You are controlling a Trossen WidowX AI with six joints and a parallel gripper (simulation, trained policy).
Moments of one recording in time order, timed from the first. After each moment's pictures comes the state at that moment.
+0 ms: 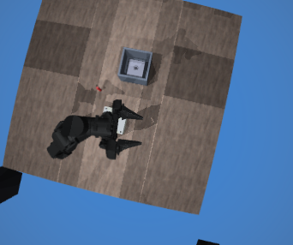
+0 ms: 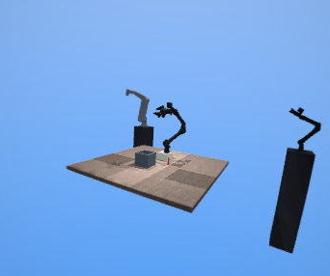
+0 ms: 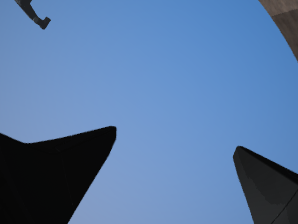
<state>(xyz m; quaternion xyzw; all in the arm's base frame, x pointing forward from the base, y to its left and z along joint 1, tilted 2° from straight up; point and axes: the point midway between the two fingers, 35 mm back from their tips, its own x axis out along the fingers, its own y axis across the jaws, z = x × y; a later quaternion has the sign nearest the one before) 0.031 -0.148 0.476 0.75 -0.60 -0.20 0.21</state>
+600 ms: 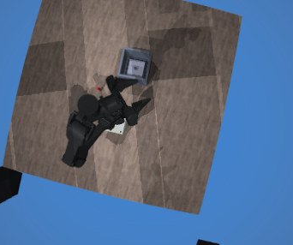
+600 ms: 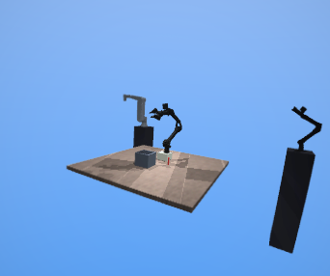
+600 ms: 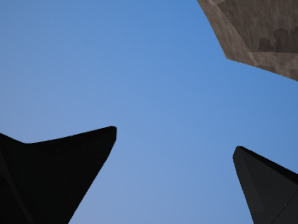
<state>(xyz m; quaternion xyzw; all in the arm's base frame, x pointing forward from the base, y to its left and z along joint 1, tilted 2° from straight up) 0.145 -0.124 0.438 0.89 -0.37 -0.19 0.19</state>
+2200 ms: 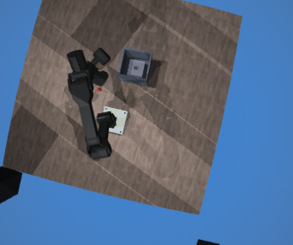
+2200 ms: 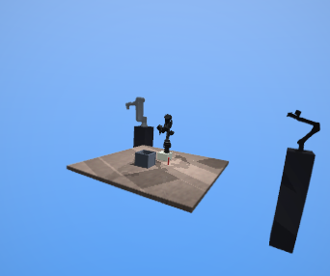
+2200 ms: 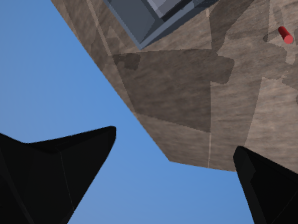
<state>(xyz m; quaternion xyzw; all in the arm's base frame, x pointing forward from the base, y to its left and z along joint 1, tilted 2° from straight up) 0.240 0.104 0.251 0.82 0.27 -0.36 0.37</state>
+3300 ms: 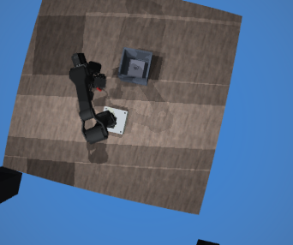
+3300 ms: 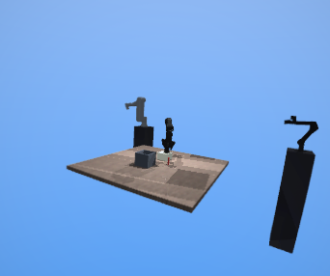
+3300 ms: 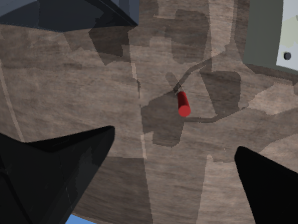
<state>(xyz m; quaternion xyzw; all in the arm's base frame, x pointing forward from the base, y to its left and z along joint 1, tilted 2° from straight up) 0.175 0.127 0.101 0.51 0.51 -0.48 0.50</state>
